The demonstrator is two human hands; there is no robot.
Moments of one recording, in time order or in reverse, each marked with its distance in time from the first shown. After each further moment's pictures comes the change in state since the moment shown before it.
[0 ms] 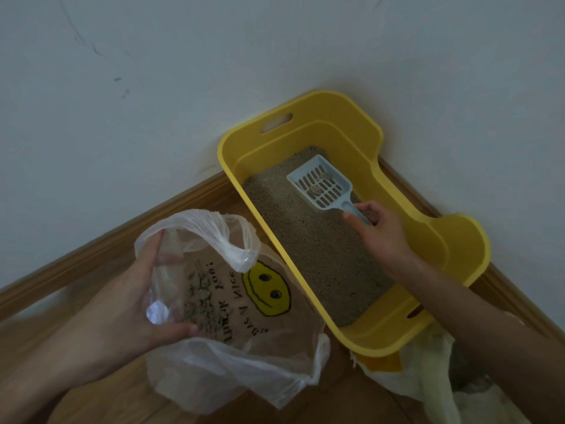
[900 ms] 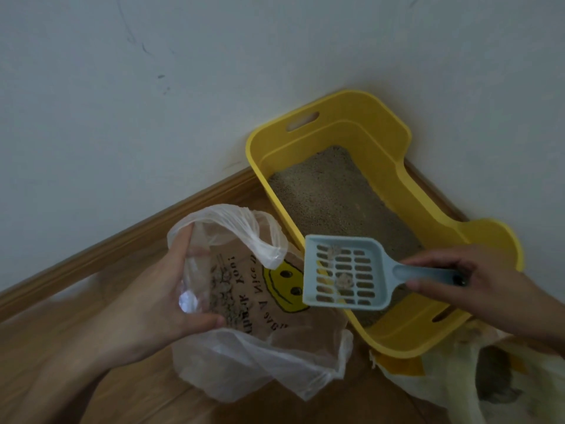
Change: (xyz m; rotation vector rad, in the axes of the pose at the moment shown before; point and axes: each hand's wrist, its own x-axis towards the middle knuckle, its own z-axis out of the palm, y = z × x) left_hand -0.009 0.014 -0.009 -0.017 -0.024 -0.099; right_hand -0.093 -0.072 -0.070 -0.434 -0.492 -0.199
